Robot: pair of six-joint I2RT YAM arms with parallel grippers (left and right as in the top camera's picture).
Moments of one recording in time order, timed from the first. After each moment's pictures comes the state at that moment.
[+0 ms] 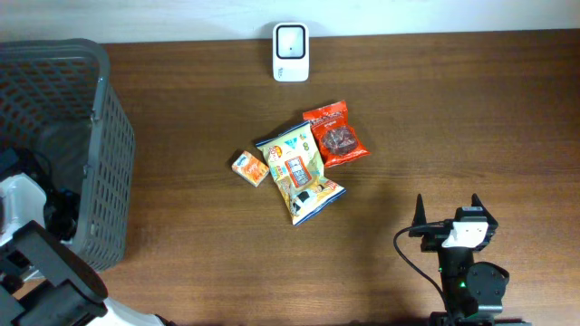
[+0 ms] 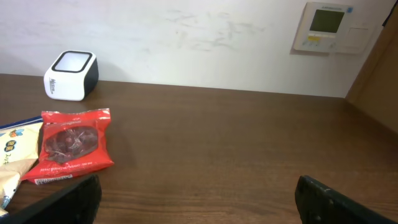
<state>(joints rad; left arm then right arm) 0.66 1.83 1.25 -0.90 -0.17 -0.49 -0.06 0.01 0.01 -0.08 0.00 -0.09</state>
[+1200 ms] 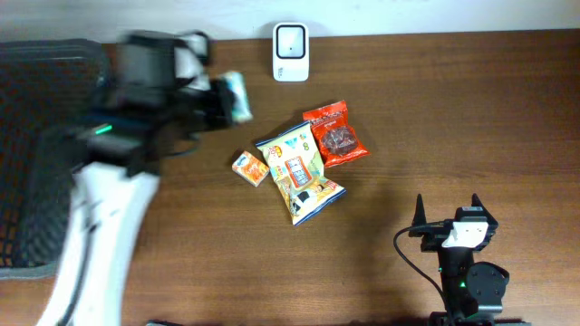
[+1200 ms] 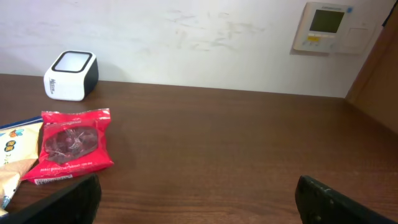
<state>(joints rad) -0.29 1.54 1.77 -1.06 0.19 -0.36 -0.06 0.01 0.01 -0.08 0.00 -0.09</state>
